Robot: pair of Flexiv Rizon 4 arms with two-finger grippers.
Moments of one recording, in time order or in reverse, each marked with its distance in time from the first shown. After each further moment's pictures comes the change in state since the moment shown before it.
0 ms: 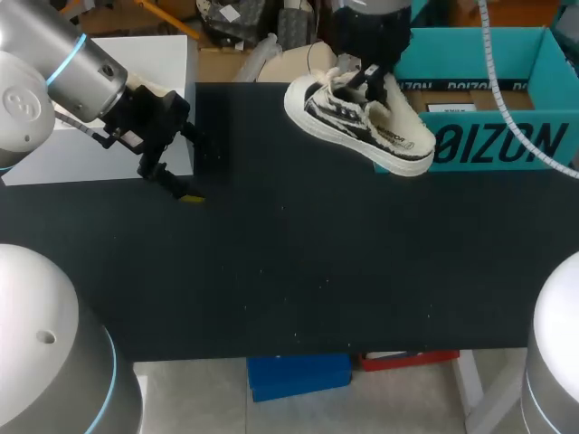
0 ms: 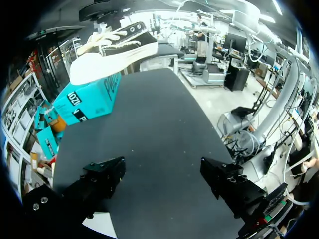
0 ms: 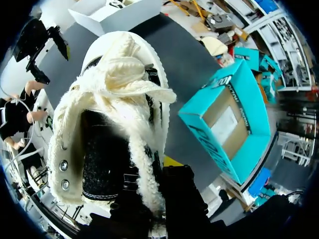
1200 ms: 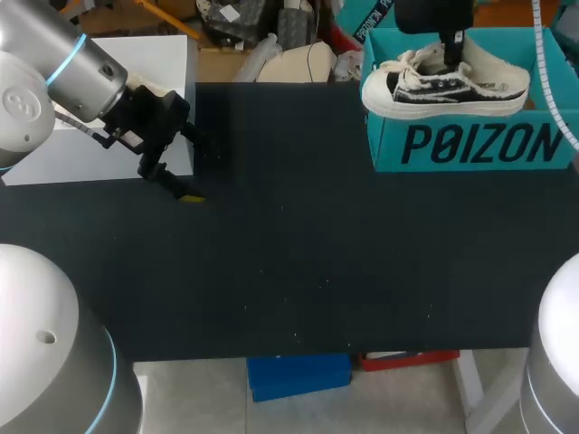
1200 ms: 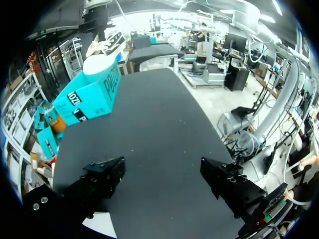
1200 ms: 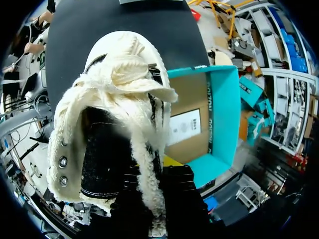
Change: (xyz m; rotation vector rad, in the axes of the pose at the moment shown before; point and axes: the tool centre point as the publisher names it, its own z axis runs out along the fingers) left arm 0.000 0.000 0.000 0.000 0.000 0.000; right arm -0.176 -0.038 0.023 0.081 -0.171 -0.452
